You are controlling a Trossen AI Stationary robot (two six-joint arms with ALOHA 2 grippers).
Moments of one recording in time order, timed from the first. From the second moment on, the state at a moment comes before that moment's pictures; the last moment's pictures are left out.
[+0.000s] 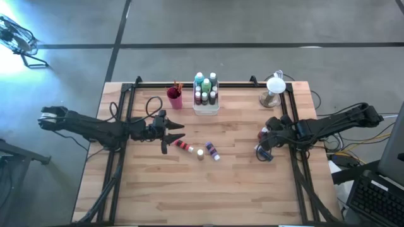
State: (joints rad) left arm -0.06 0.96 0.40 0.54 -0.18 -0.19; right arm 0.20 0.82 0.48 -0.90 0.56 0.91
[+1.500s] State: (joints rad) left arm -0.06 0.96 0.40 0.54 -0.18 -0.19; right arm 0.19 0.82 0.58 -0.80 0.61 0.81
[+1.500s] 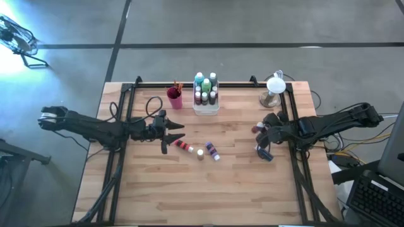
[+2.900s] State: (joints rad) left arm -0.06 0.96 0.39 0.54 -0.18 -0.18; right arm -0.42 1.50 1.01 -0.10 0.14 0.01
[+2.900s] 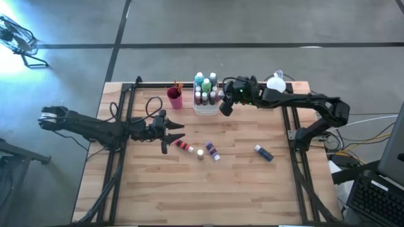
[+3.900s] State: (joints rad) left arm -0.06 0.96 0.39 0.55 -0.18 -0.18; right arm -0.44 1.72 1.01 0.02 0.13 -0.01
